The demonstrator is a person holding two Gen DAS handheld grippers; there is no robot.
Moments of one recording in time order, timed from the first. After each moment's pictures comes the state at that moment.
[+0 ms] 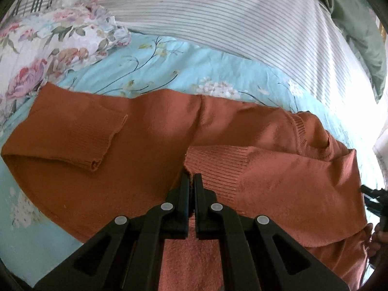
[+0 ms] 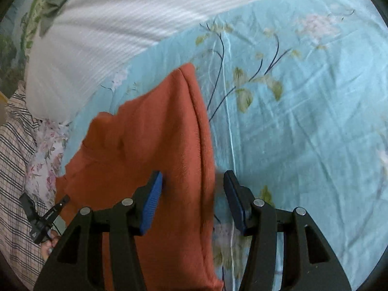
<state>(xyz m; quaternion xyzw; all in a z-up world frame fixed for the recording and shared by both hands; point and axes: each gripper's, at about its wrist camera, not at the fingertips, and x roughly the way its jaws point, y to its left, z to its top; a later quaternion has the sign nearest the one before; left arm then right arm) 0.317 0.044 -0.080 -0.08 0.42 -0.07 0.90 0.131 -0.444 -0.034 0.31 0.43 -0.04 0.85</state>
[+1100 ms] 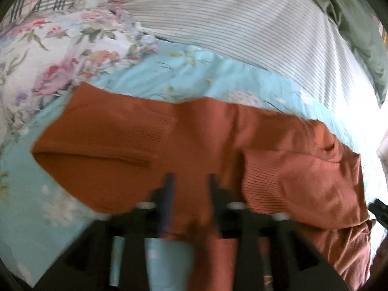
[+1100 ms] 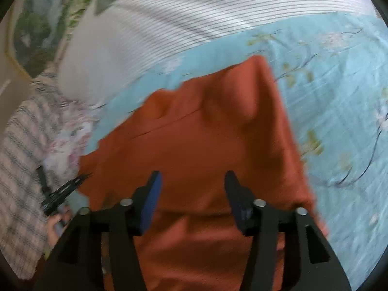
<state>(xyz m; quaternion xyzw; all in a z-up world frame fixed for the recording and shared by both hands) 0.294 0.100 -0.060 -0.07 0.41 -0.04 0.91 0.063 -0.345 0.014 0.27 0.40 0.02 0.88</state>
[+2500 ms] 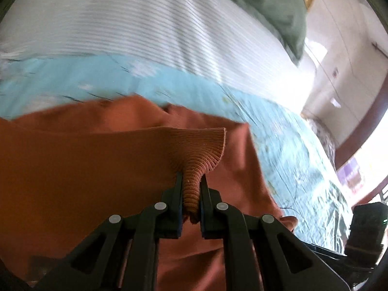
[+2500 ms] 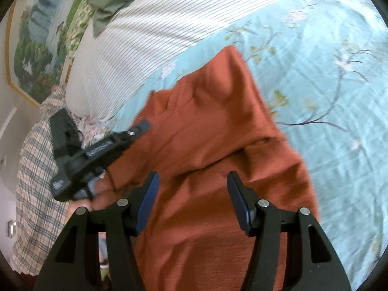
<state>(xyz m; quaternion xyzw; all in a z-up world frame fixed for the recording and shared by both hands) 0.271 -0.179 -0.032 -0.06 0.42 -0.31 0.85 -0.001 -0.375 0.008 0.35 0.36 -0.02 0.86</state>
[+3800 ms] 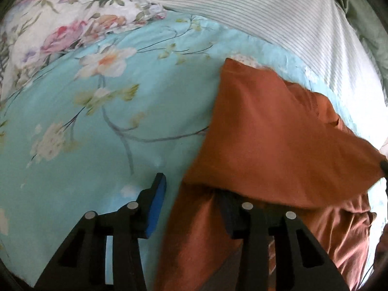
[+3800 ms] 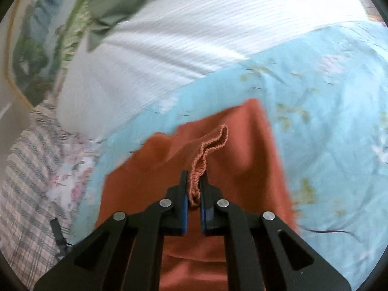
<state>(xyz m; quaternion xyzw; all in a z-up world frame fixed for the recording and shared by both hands) 0.258 0.071 -0.088 -0.09 0.47 -0.03 0.88 0.085 -0.403 0.016 0.31 0.35 -0.05 0.89</state>
